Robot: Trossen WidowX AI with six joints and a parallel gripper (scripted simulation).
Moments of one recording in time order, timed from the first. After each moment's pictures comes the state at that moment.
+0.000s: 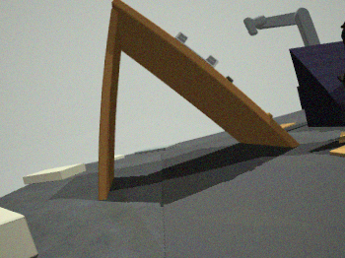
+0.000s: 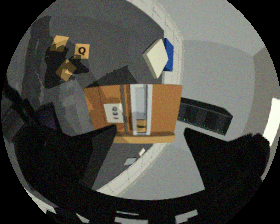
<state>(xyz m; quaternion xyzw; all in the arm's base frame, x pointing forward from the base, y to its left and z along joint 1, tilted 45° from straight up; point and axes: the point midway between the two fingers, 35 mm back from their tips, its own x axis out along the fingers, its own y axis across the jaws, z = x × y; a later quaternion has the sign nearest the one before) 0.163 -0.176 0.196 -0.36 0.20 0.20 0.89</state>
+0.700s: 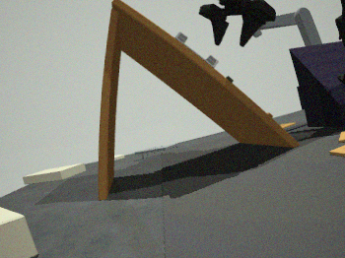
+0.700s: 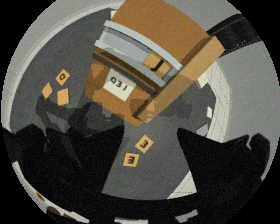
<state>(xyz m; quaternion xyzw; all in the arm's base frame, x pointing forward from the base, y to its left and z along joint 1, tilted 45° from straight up) 0.179 -0.238 0.039 0.07 0.41 0.24 0.87</state>
